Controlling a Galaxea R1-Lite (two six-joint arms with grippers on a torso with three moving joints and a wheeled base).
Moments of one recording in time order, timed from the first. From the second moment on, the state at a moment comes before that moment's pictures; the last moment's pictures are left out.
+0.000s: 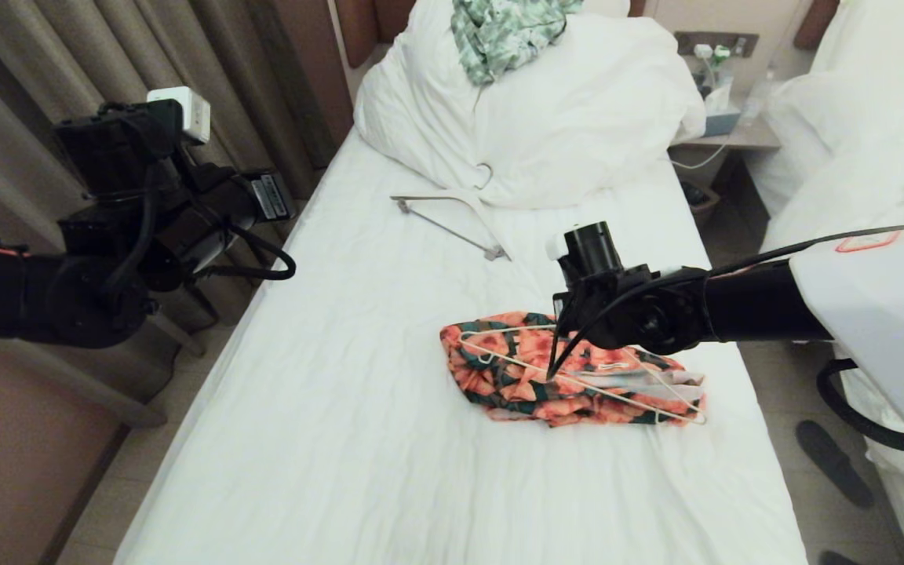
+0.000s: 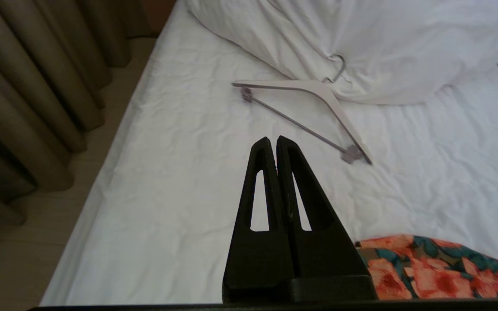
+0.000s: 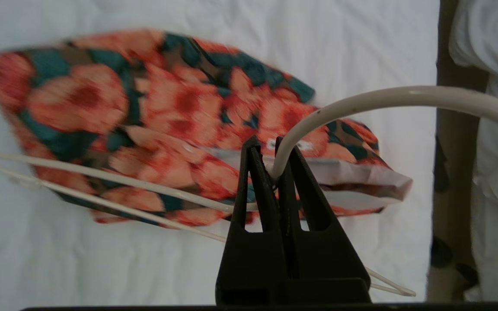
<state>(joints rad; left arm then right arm) -0.20 1.76 -1.16 -0.73 0.15 -0.01 0.57 2.23 -1.71 0.02 -0.68 0.18</state>
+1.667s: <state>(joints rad) -0.21 1.08 -0.56 -0.70 0.32 -0.05 0.47 1.21 -0.83 0.02 -0.82 0.28</state>
